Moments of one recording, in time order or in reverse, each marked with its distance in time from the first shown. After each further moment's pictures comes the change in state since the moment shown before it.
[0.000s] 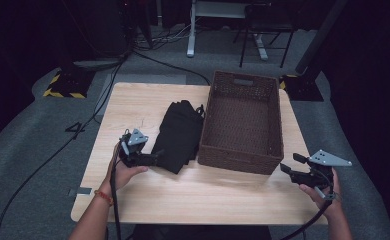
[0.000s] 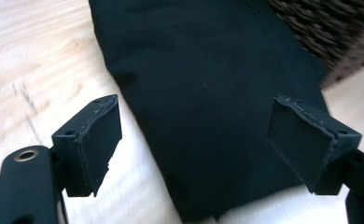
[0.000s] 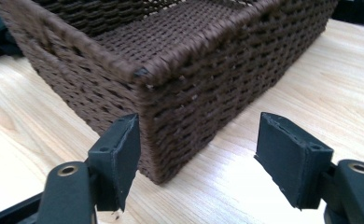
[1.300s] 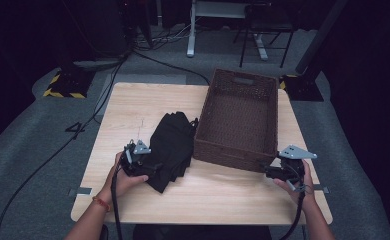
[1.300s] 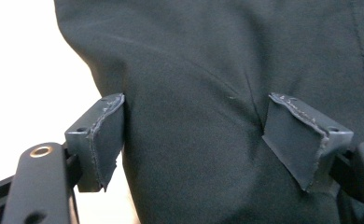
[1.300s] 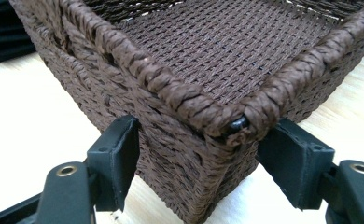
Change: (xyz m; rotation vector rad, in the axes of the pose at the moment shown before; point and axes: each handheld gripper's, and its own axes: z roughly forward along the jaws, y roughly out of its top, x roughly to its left) left arm -0.004 -0.043 0.007 0.152 -0.062 0.049; right arm 0.042 0.019 0.057 0.048 -0.009 -0.044
